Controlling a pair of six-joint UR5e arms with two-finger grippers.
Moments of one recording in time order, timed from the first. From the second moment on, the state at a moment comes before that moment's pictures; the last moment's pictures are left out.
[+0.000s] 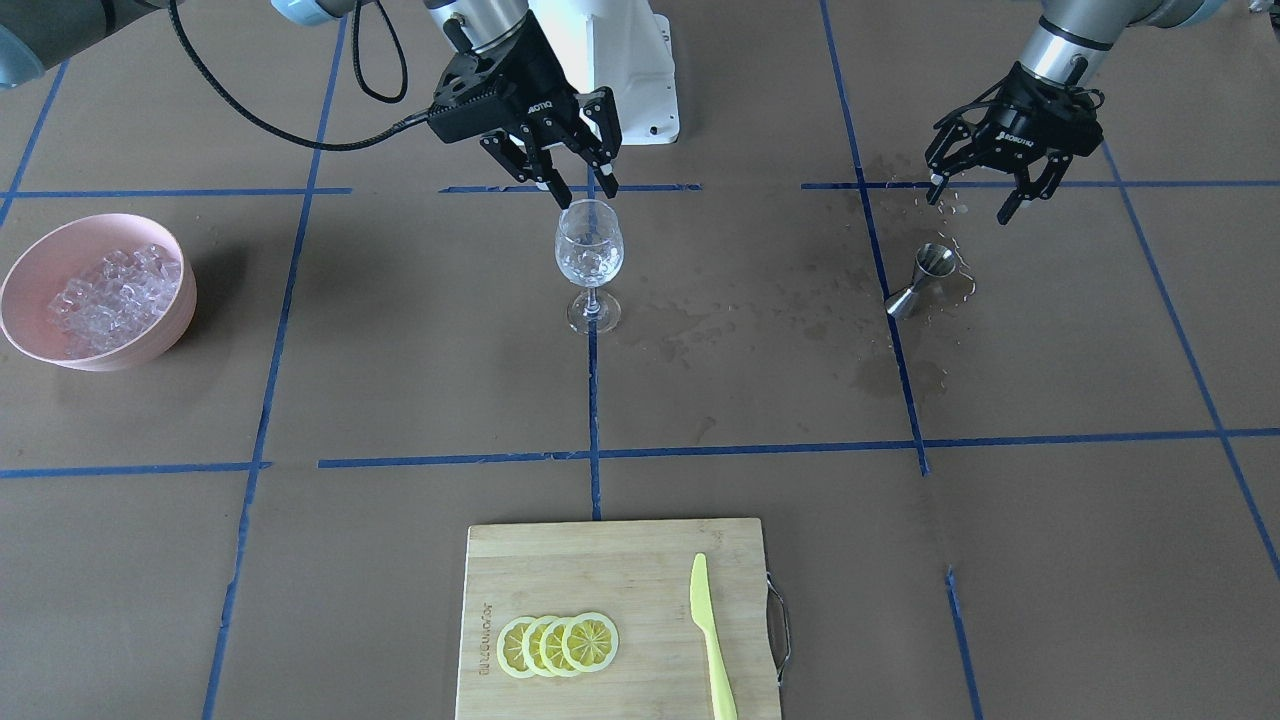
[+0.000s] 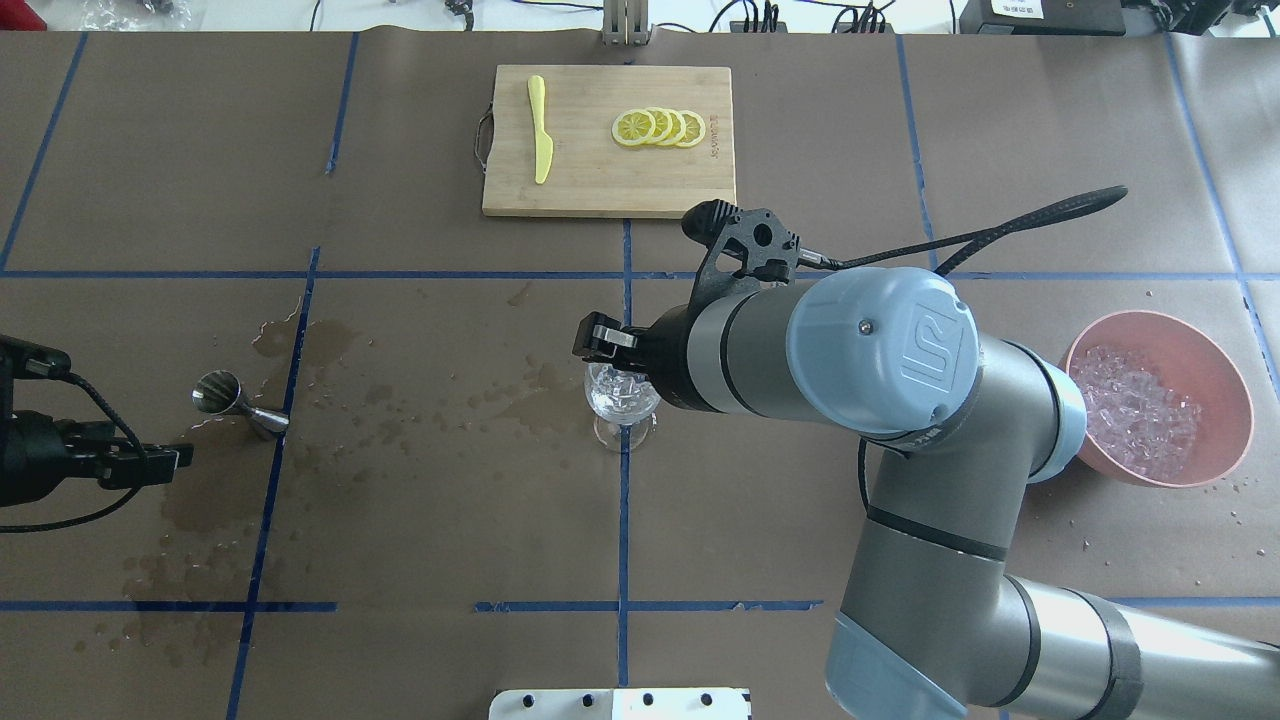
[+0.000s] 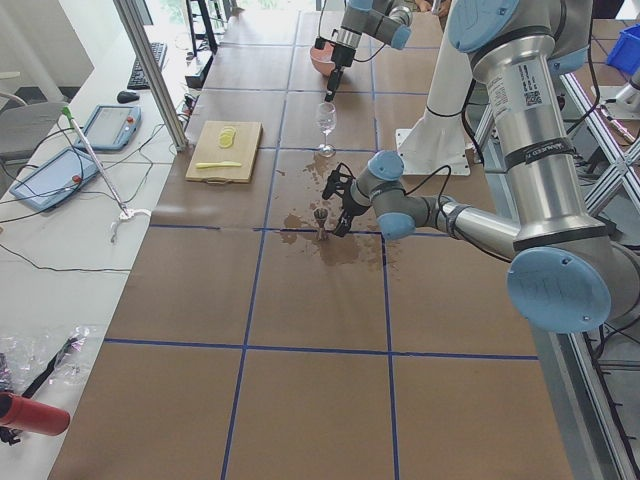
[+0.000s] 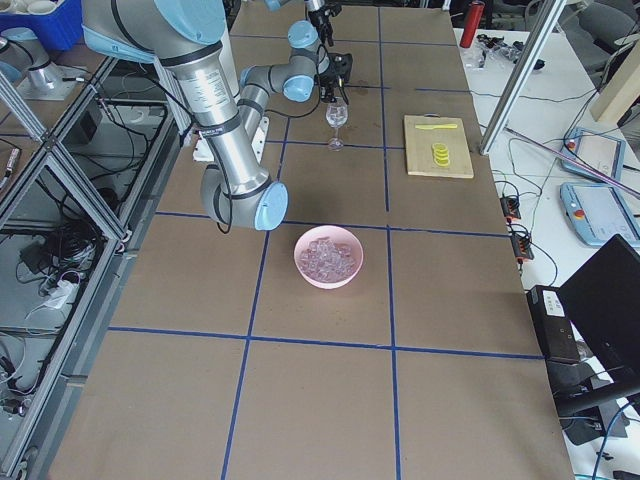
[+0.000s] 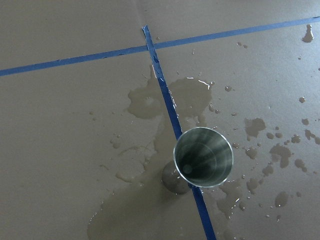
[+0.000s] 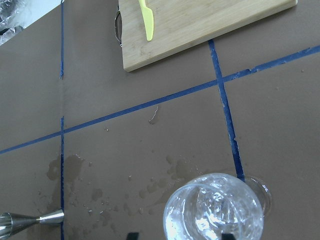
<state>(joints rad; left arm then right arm) -0.58 -1.22 -2.10 -2.42 -1.71 -0.97 0.44 -0.98 2.00 -1.35 1.66 1.57</state>
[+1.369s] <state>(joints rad) -1.26 -1.23 -1.87 -2.36 -2.38 -0.18 0.86 -1.16 2.10 -1.83 1.93 0.84</state>
